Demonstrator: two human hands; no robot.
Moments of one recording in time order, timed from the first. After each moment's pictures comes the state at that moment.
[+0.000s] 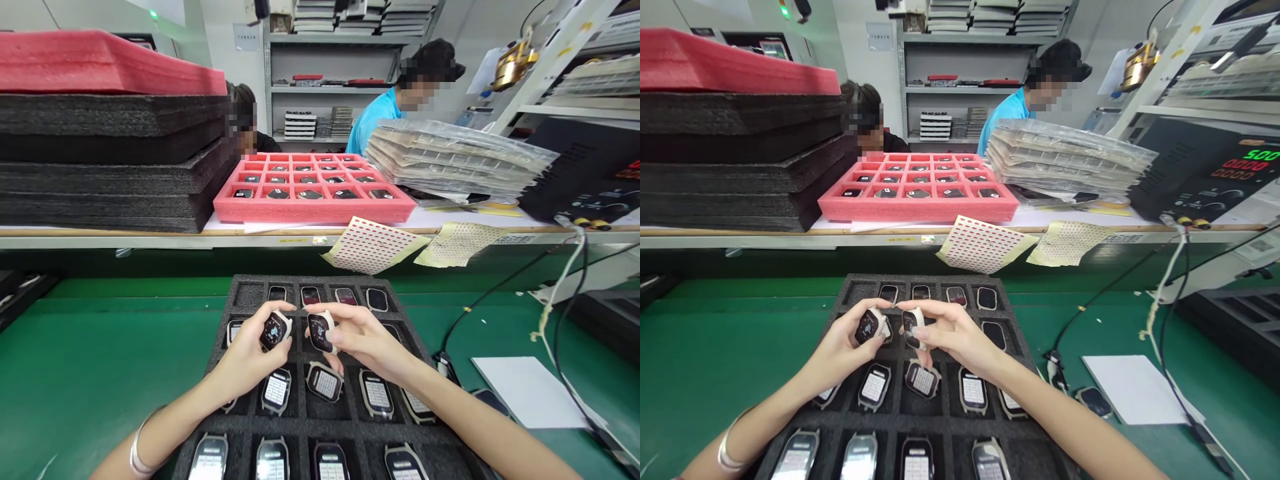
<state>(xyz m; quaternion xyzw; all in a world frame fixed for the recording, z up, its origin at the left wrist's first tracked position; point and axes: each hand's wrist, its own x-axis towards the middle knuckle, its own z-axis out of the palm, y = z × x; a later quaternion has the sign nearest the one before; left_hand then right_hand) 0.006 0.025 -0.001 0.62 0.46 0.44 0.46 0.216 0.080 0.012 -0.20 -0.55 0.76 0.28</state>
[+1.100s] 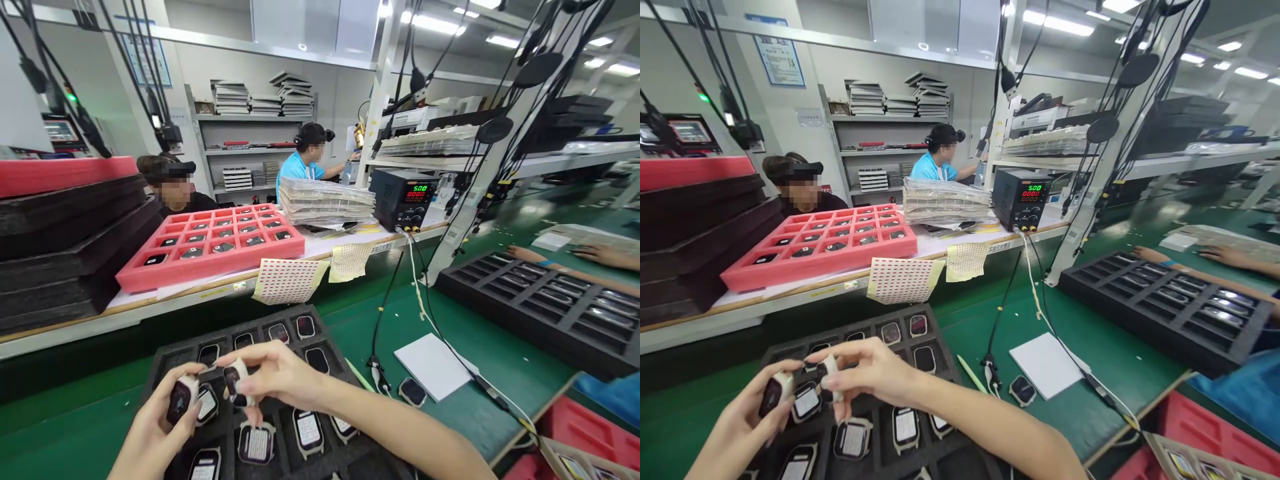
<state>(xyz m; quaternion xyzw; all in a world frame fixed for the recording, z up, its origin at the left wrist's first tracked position) 0.022 0.016 -0.014 0.53 0.56 0.50 0.39 0.225 0.071 0.013 -0.15 -0.51 0.80 0.29</state>
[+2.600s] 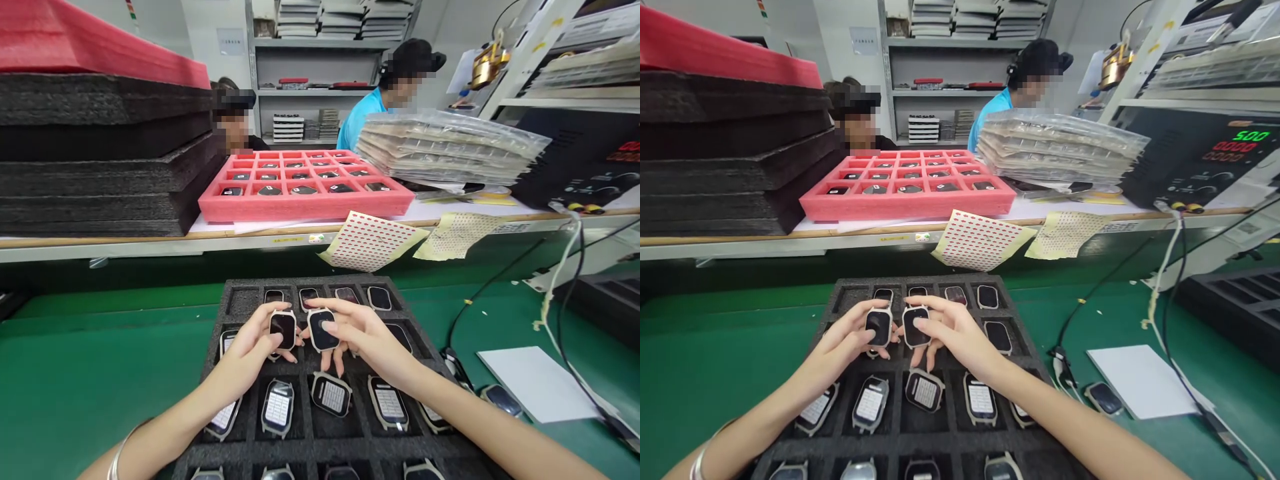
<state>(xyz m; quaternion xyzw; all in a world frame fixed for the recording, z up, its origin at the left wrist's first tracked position) 0.005 0.039 -0.017 0.48 0.37 0.48 0.64 0.211 0.083 -0.002 -0.30 -0.56 0.71 0.31</state>
